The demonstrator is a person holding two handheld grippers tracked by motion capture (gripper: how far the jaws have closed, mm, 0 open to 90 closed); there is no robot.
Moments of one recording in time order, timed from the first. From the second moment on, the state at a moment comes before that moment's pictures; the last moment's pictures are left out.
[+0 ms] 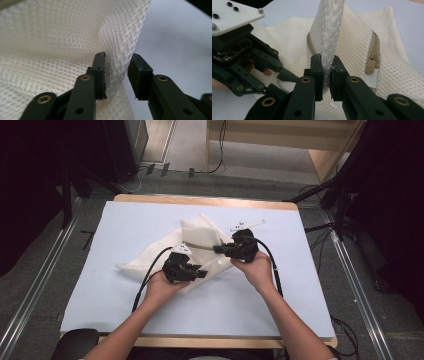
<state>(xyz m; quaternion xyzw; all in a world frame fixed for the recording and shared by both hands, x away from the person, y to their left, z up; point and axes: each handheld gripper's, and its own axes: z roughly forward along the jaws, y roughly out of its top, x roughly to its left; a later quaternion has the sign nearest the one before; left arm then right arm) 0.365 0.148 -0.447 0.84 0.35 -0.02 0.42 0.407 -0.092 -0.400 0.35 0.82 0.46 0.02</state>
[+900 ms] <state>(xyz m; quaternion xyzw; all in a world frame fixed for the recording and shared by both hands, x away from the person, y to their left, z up) 0.382 0.254 -0.408 0.81 0.44 0.03 0.39 0.394 -0.104 -0.405 0.36 0.82 0.44 0.02</state>
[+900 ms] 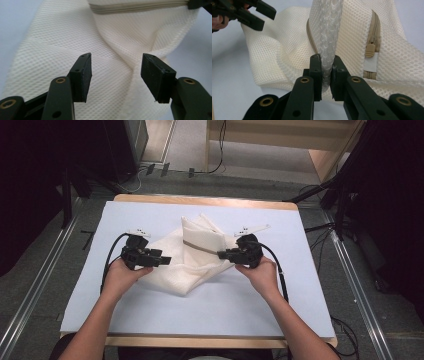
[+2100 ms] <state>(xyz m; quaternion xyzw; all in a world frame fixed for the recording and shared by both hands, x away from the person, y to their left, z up) 0.454 0.282 -0.449 0.79 0.51 0.00 0.34 0.361 -0.122 -0.407 0.37 0.81 0.45 0.02</state>
